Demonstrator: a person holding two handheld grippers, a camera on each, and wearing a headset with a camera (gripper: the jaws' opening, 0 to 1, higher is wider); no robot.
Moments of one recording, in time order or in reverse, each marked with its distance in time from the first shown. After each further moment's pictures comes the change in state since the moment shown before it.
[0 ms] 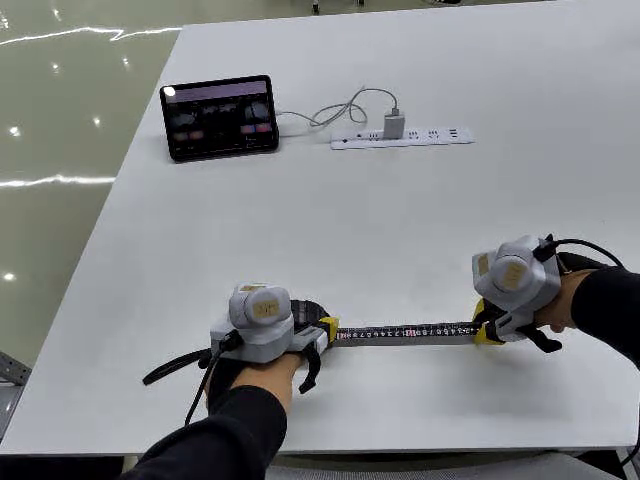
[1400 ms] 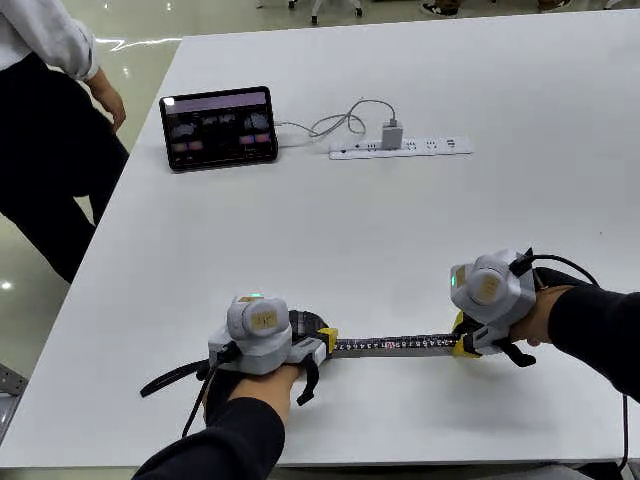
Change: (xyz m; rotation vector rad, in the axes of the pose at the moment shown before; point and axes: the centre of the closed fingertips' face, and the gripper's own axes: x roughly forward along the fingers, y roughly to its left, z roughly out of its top) left arm 0.000 0.000 0.000 0.000 0.003 -0.003; right arm 0.011 0.003 0.027 0.026 -0.035 -0.012
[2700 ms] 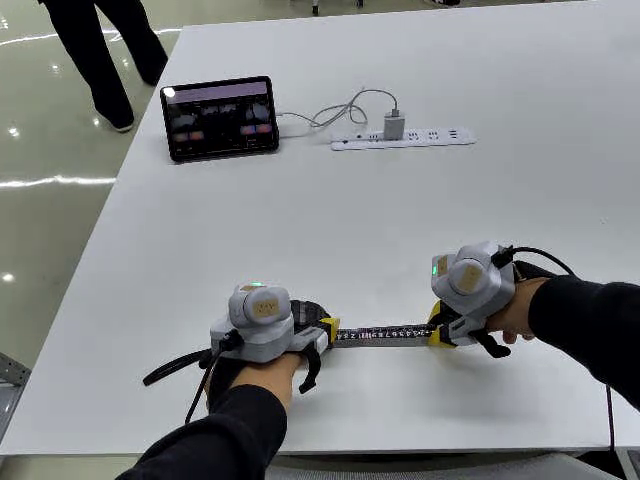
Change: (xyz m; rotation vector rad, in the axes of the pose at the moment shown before) left arm -0.001 -0.001 0.001 -0.006 0.000 -0.003; right arm 0.013 0.005 0.034 0.036 -0.085 0.008
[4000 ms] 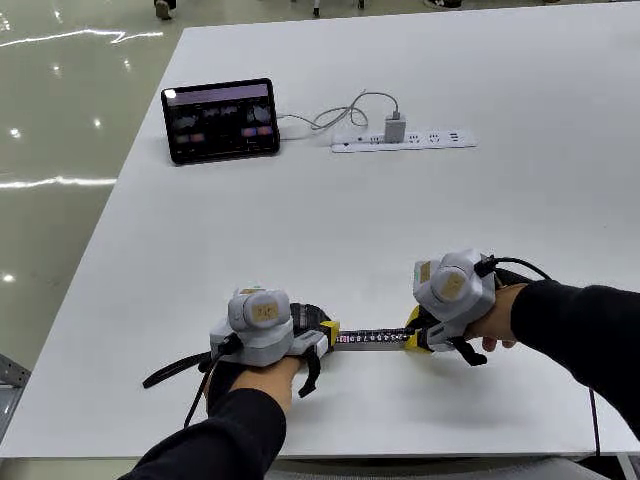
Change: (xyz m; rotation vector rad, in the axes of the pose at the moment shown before) left arm 0.001 0.001 -0.001 -0.002 -0.001 -0.004; right arm 0.015 0.006 0.029 -0.036 -0.069 0.006
